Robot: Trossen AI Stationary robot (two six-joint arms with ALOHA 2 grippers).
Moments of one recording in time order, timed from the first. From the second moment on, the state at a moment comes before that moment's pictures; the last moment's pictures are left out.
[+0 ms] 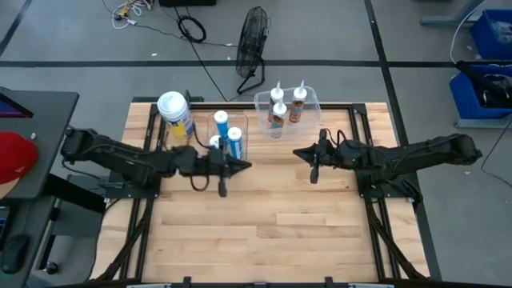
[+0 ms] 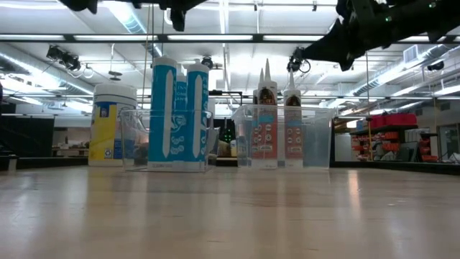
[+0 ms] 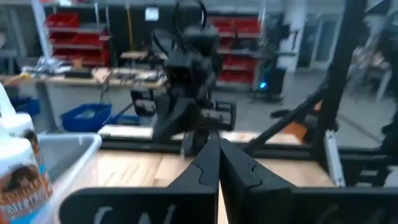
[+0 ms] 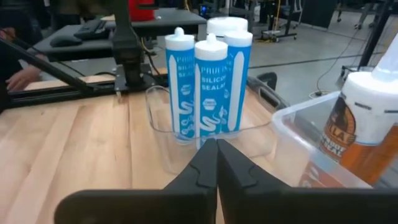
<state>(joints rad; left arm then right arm) -0.14 1.27 0.72 0.61 -0.21 -0.03 0.02 0.91 0.45 0.26 0.28 0.07</state>
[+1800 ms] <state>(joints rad) 0.03 0.00 0.03 0.30 -0.09 0.07 0.05 0.92 0.44 0.27 0.28 0.07</state>
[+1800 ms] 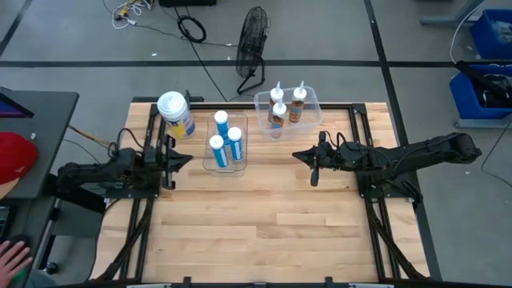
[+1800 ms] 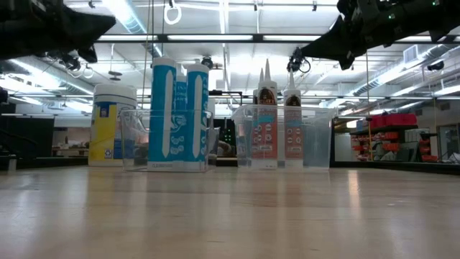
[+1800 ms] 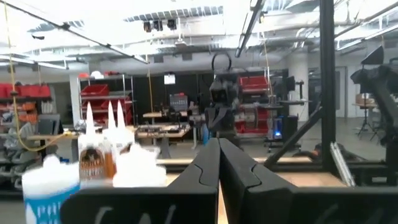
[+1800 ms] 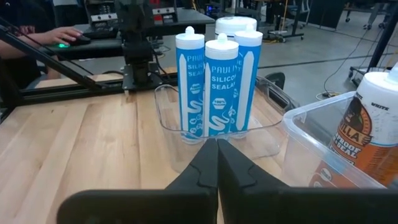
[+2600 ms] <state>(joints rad) 0.04 0.01 0.01 0.09 -0.09 -0.01 -0.03 0.67 0.13 0.60 0.11 0.04</state>
